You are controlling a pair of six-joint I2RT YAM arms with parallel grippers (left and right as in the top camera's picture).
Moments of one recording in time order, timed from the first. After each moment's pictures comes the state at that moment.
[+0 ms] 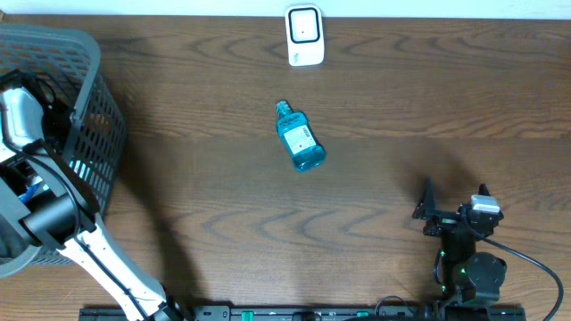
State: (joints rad) left arm 0.58 2.26 1.84 -1.21 -0.04 0.49; right arm -0.06 0.01 0.01 -0.07 0.04 0.07
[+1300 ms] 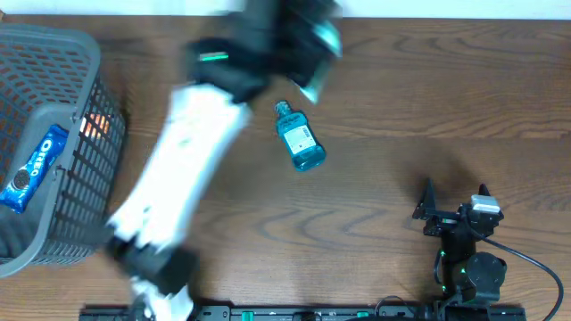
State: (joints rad) left arm -0.53 1.87 2.07 -0.93 0.22 0.14; right arm -0.06 0.01 0.01 -0.07 0.04 0.07
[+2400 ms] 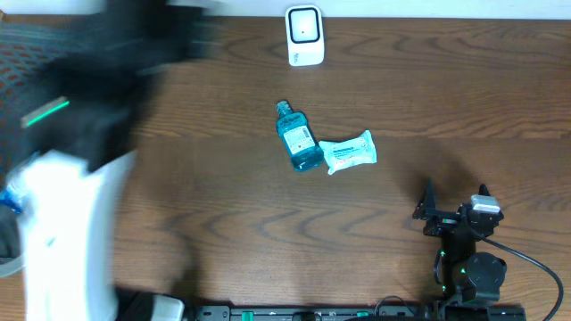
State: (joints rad) left arm -0.21 1.59 2.33 -1.24 -0.37 0.00; right arm -0.06 0.01 0.01 -0.07 0.04 0.07
